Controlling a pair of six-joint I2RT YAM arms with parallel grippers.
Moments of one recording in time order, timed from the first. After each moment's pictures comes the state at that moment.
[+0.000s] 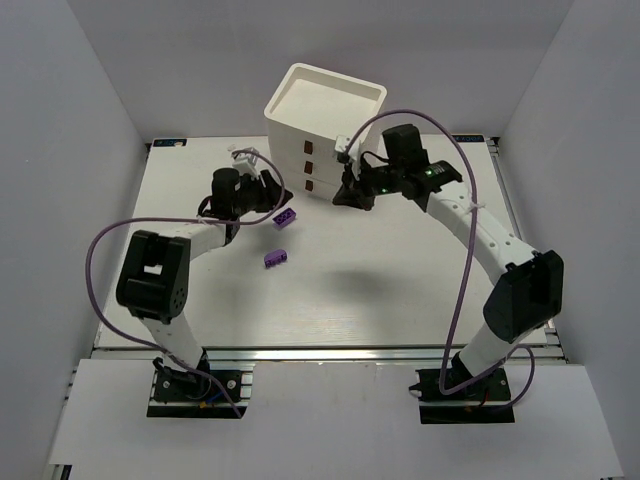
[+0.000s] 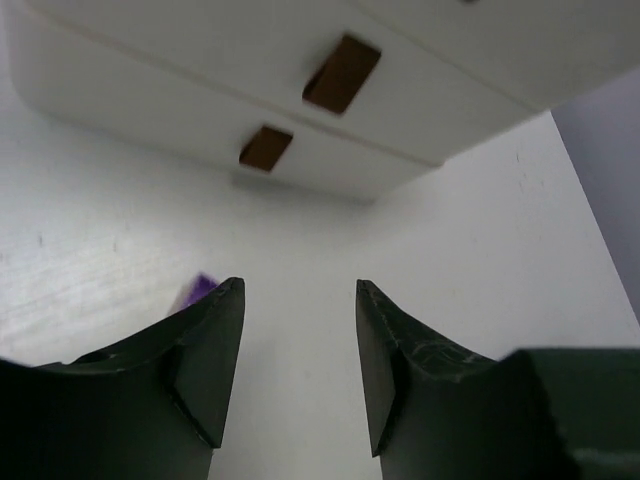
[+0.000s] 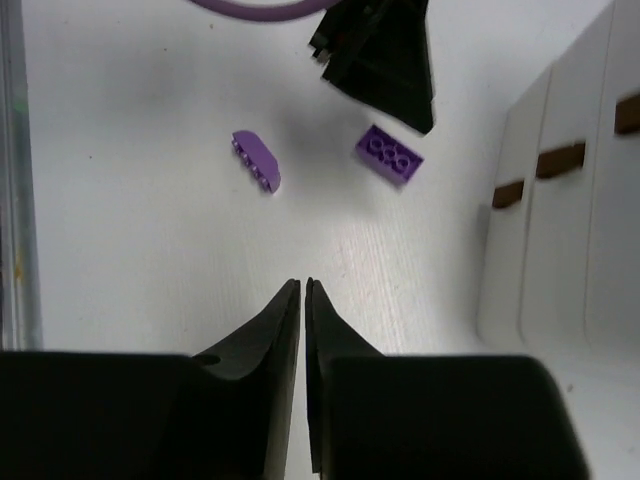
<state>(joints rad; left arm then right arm) -0.22 1.72 0.94 0.44 0.42 -0.47 0.53 1.66 1.57 -0.55 -0.77 -0.56</state>
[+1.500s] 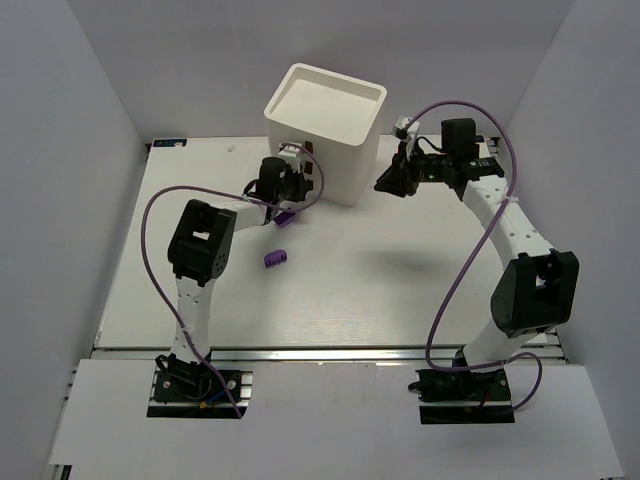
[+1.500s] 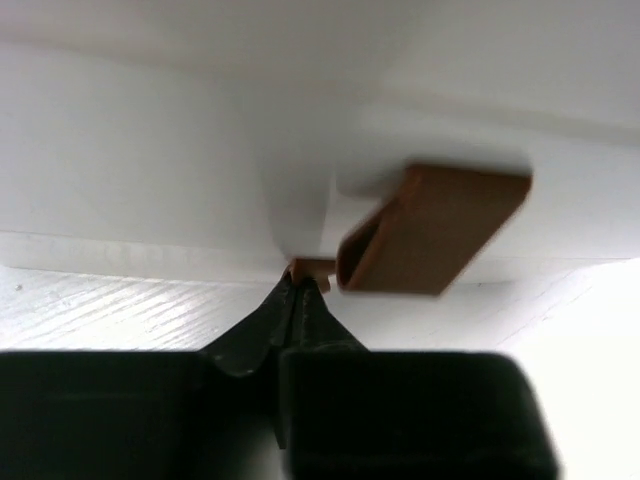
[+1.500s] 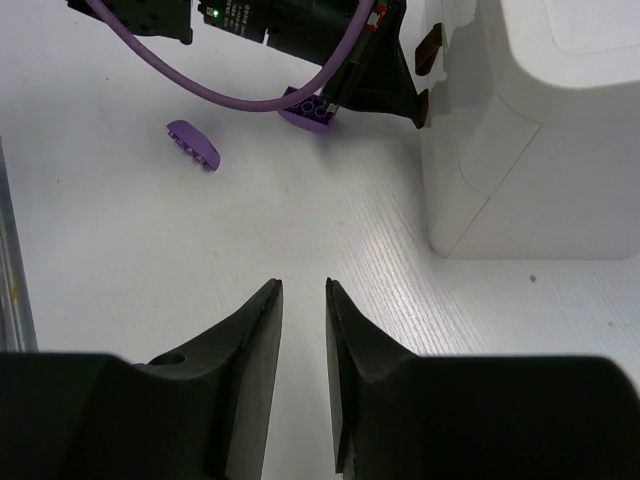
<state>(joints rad) -0.37 2.21 1.44 0.36 0.17 -0.18 0.20 1.63 1.48 -0.50 -0.94 -0.46</state>
